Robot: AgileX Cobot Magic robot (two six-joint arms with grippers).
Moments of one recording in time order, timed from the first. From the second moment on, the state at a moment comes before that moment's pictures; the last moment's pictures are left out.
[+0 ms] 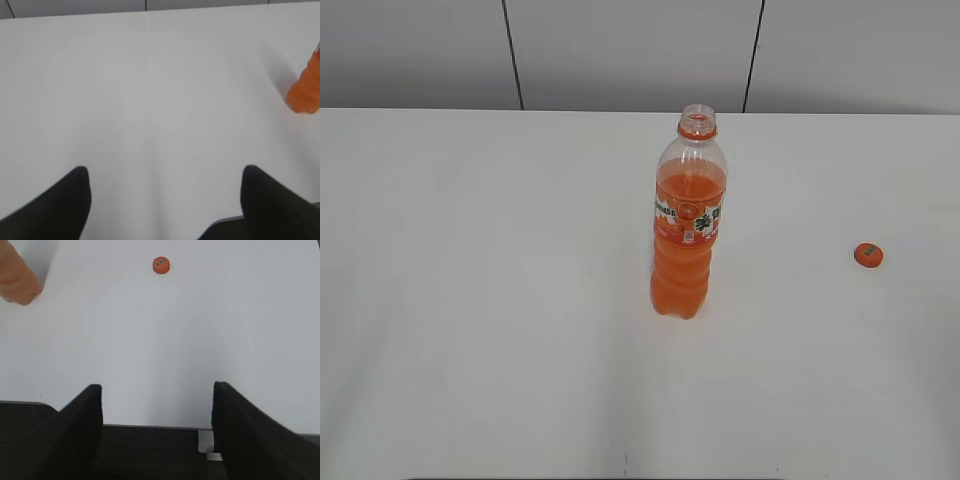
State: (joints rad) left arm -0.05 0.02 -0.54 -0.07 1.07 0.05; right arm 0.02 0.22 -0.51 0.09 1.09 -0.11
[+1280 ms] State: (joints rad) left arm -0.05 -0.01 -0.54 -0.07 1.07 0.05; right arm 0.02 -0.01 -0.51 0.09 1.09 -0.10
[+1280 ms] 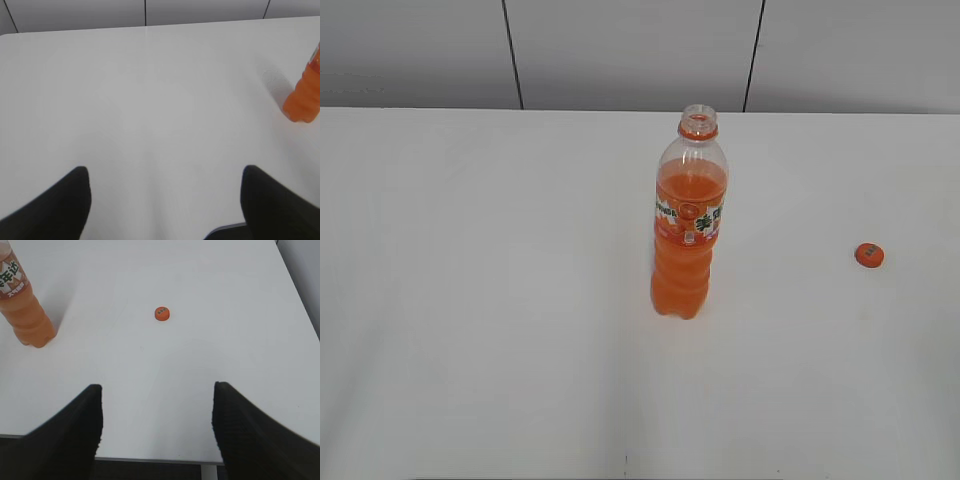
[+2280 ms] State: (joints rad) left arm -0.05 -0.01 -0.54 -0.07 1.07 0.05; right arm 0.02 -0.01 -0.51 0.09 1.09 -0.10
